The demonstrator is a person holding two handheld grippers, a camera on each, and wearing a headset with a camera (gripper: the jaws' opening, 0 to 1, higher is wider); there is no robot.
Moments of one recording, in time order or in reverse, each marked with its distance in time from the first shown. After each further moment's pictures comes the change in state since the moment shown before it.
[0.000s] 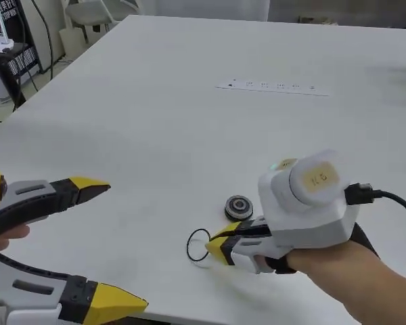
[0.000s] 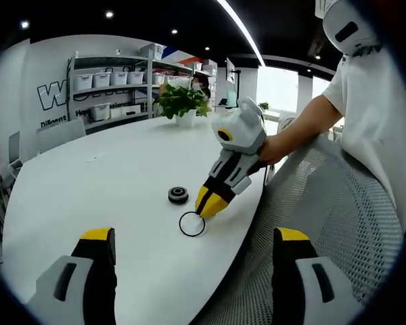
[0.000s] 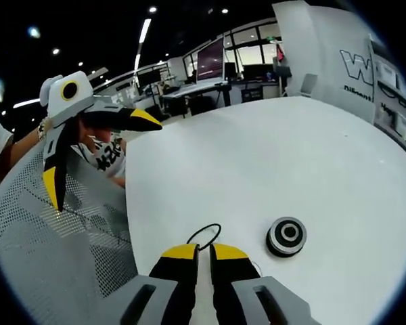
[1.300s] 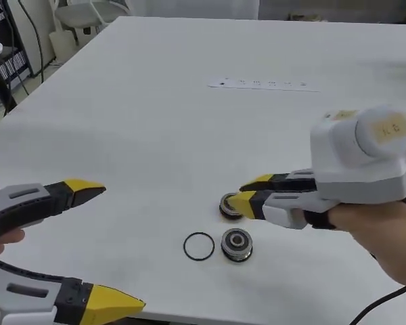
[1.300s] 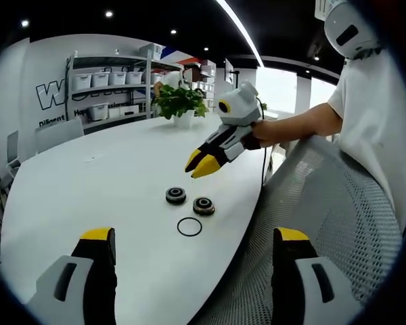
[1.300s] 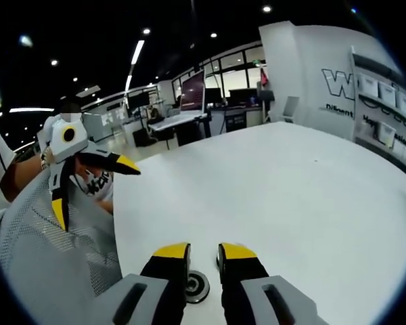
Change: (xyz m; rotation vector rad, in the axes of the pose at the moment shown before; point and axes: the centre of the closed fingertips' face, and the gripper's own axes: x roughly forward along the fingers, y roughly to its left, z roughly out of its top) left arm 0.000 -0.002 0.000 -0.003 -0.003 -0.017; right arm -0.055 -0.042 0.037 -0.004 -0.168 -0.093
